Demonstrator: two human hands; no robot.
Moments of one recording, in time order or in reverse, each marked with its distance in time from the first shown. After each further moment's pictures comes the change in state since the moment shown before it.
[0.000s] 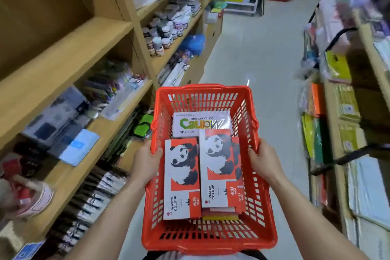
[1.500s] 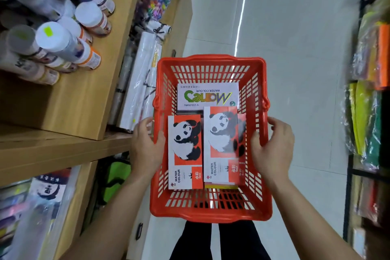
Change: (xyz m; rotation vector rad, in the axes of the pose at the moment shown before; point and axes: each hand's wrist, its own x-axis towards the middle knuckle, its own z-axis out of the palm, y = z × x) left_hand 0.634 -0.012 0.222 0.216 -0.071 -0.009; right_hand 0.575 -0.035 0.230 -0.111 0.280 0.186
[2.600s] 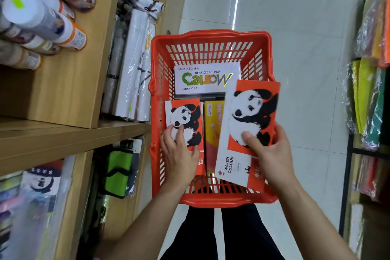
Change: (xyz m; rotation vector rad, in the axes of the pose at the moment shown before) left_hand -0.079 0.001 0.066 0.227 -0.222 0.064; right_hand -0.047 -0.005 -0.010 0.579 -0.283 0.452
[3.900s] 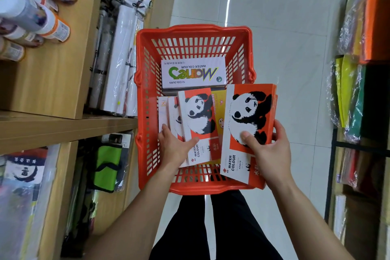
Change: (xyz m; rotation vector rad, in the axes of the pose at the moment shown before) left_hand 0.014 -0.007 0.039 -0.246 -0.240 -0.444; right_hand -0.012 0.017 -0.043 -0.129 0.128 -0.024
